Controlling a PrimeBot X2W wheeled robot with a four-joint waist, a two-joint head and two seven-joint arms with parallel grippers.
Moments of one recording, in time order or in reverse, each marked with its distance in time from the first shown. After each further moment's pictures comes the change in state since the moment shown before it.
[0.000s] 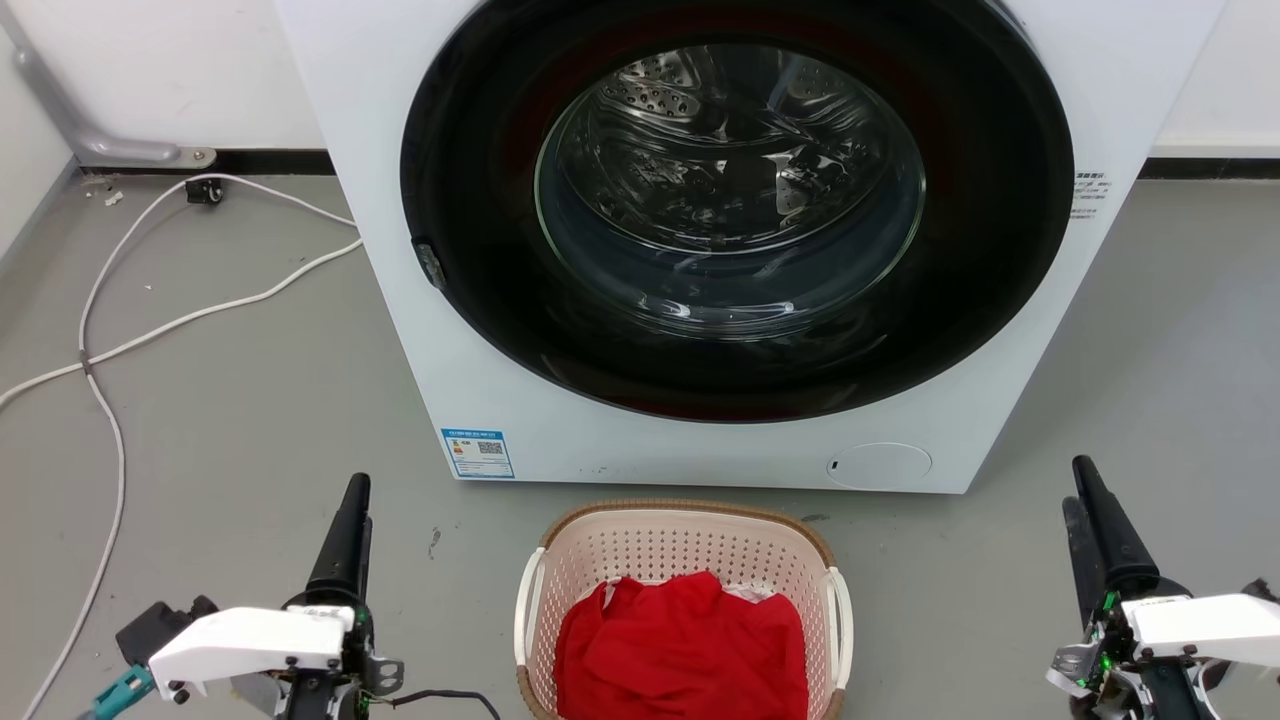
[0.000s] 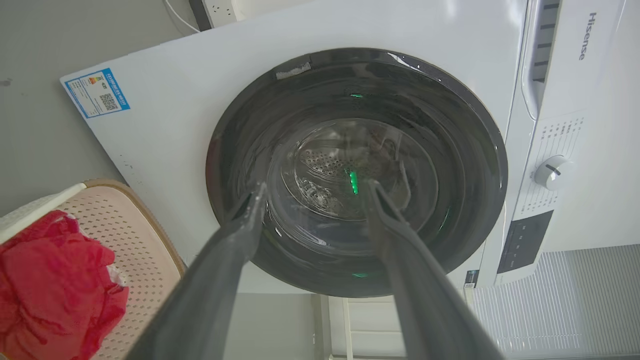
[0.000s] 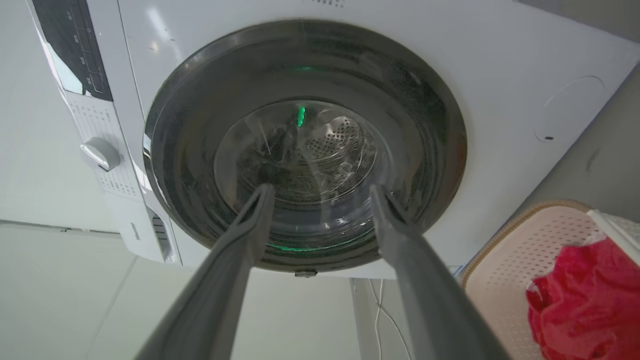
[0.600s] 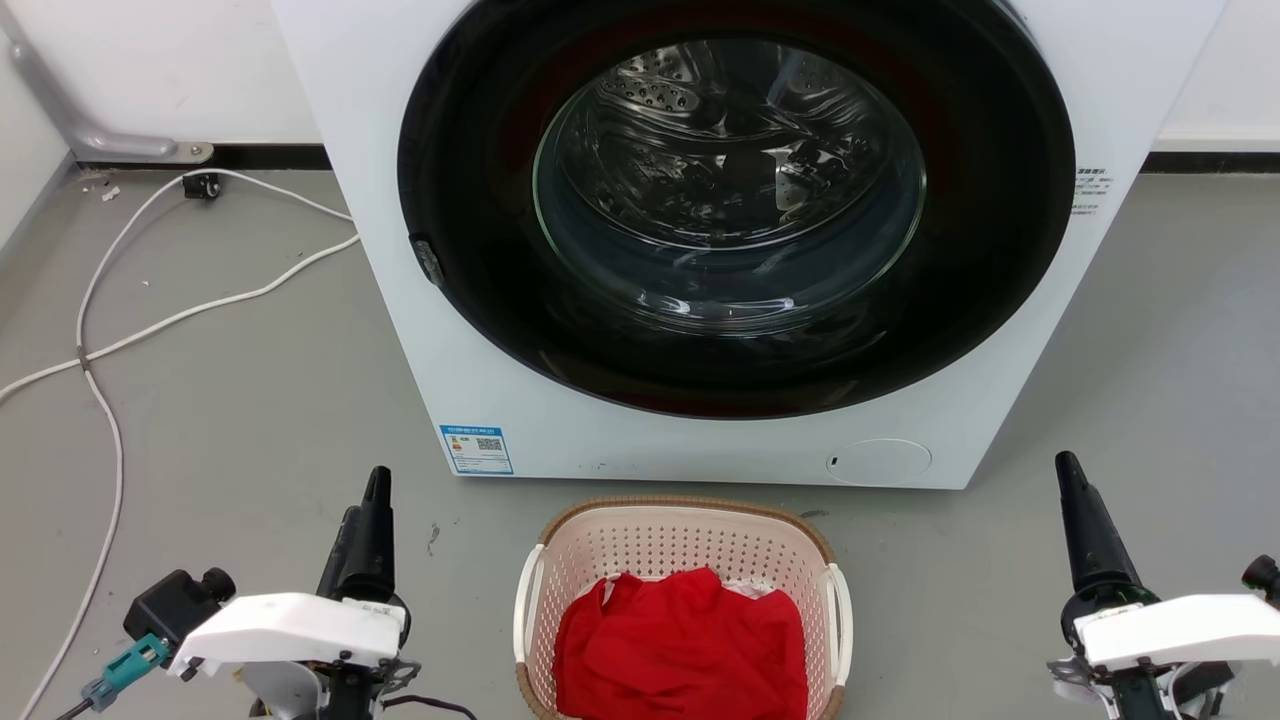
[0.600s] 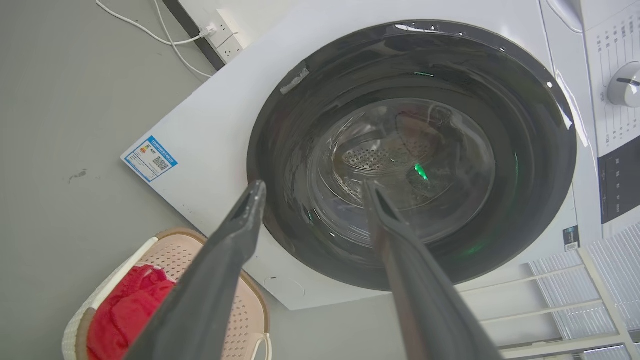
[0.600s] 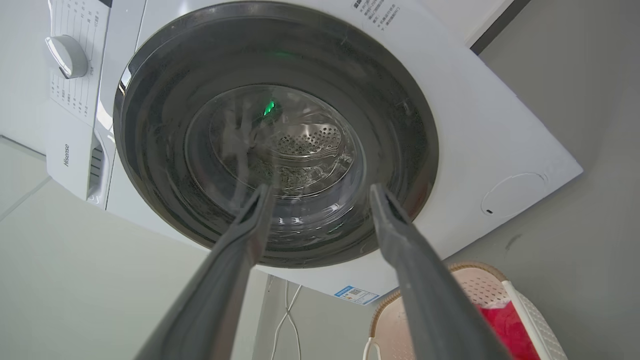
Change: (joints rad) left arm 0.013 0.000 -0.057 -0.074 0.364 0.076 -0.076; right arm 0.036 0.000 0.035 -0.100 -0.412 0.000 -0.074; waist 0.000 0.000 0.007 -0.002
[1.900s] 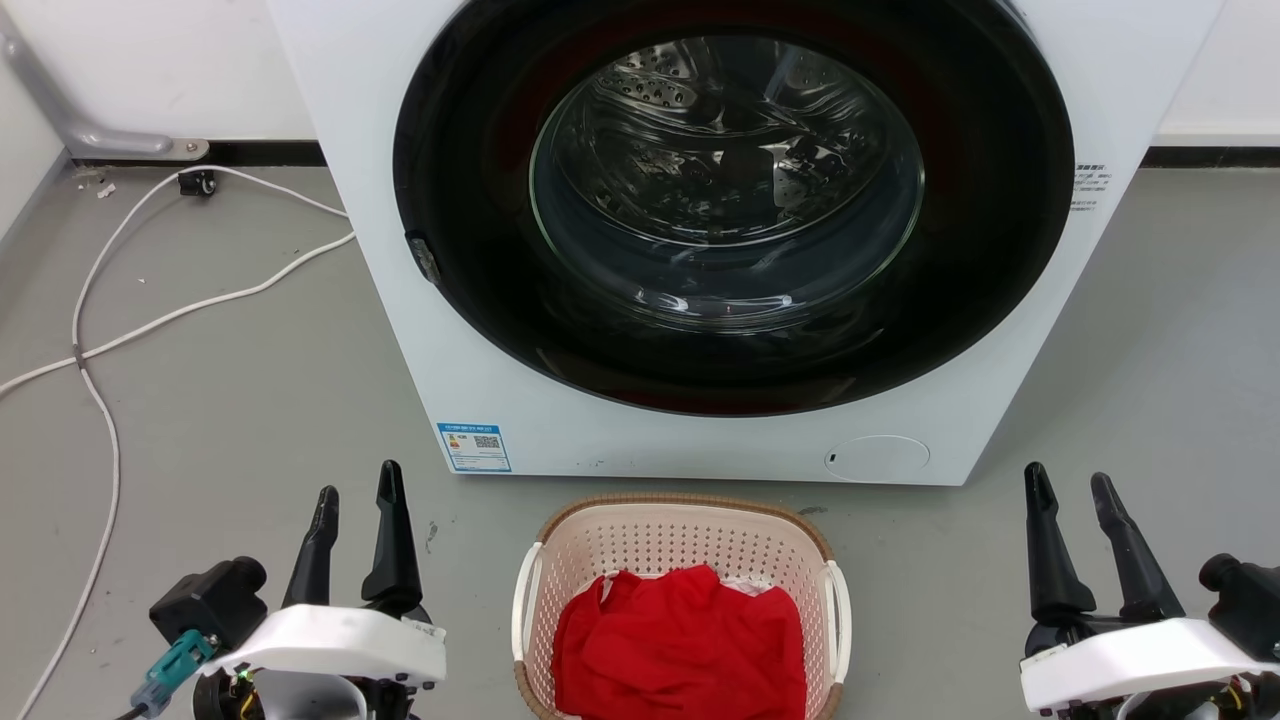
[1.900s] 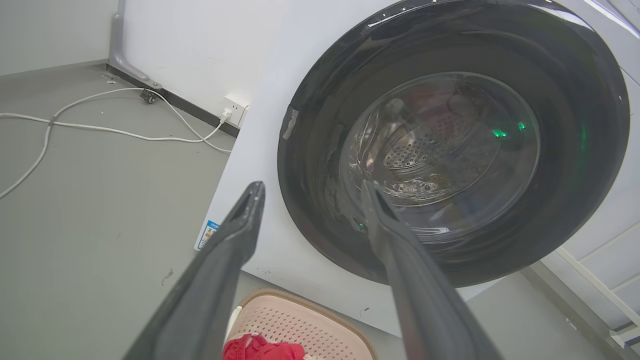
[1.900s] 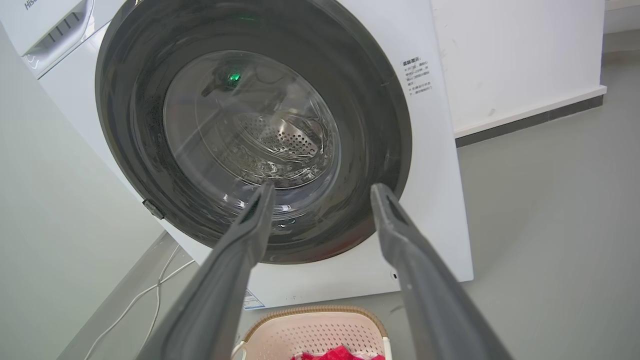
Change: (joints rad) left arm 0.036 0.001 -0.049 -0.073 0.482 0.040 -0.125; right arm 0.065 0.000 0.050 -0.099 -0.583 0.000 -0.127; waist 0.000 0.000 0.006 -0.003
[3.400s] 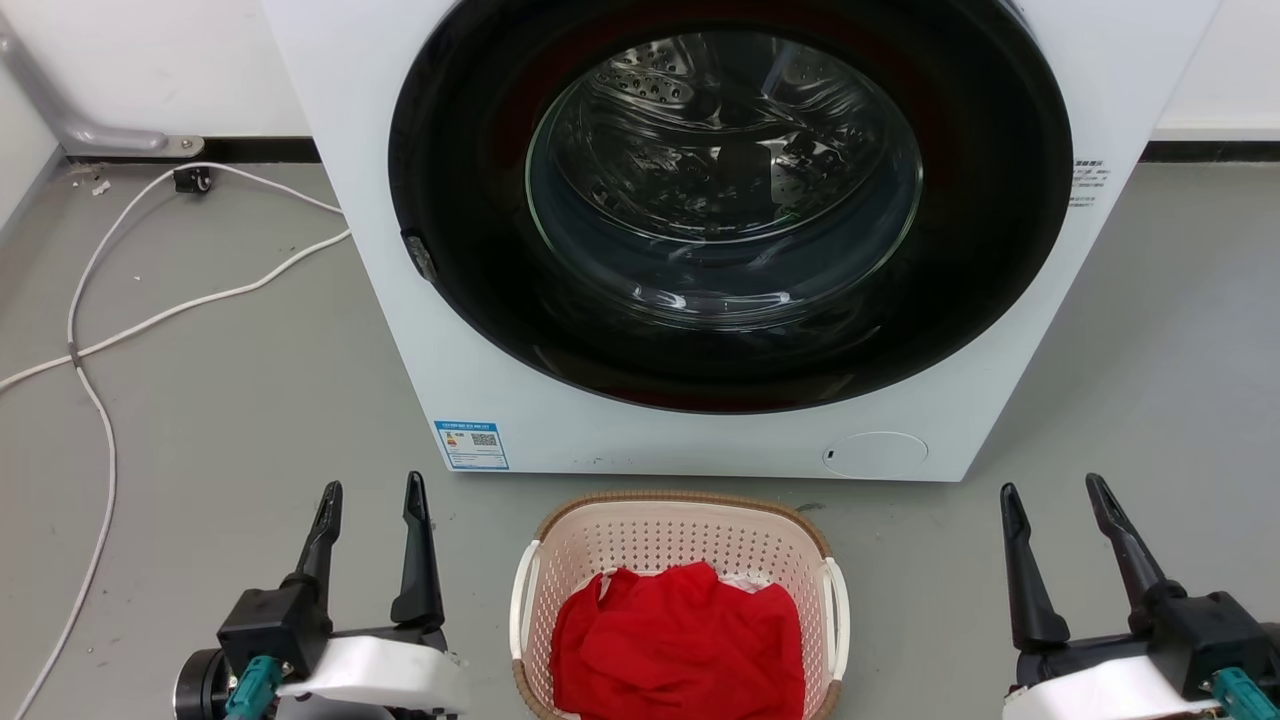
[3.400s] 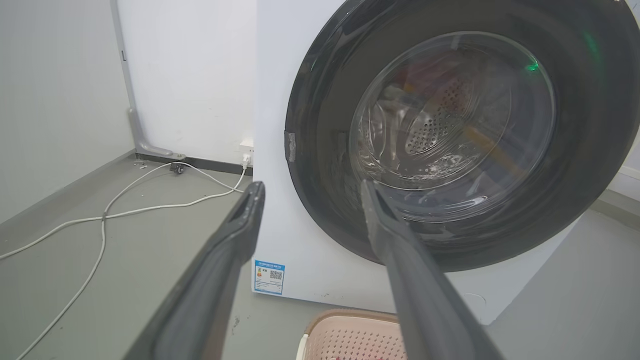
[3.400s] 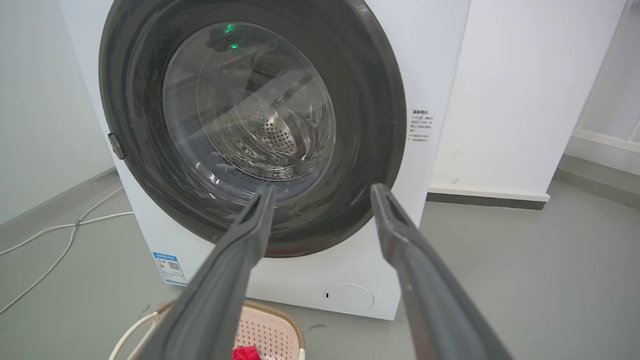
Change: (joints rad) left arm 0.035 0.001 -0.026 -0.012 0.361 0.012 -0.098; right arm 0.044 0.000 0.009 -0.040 -0.411 0.000 -0.099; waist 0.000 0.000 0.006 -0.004
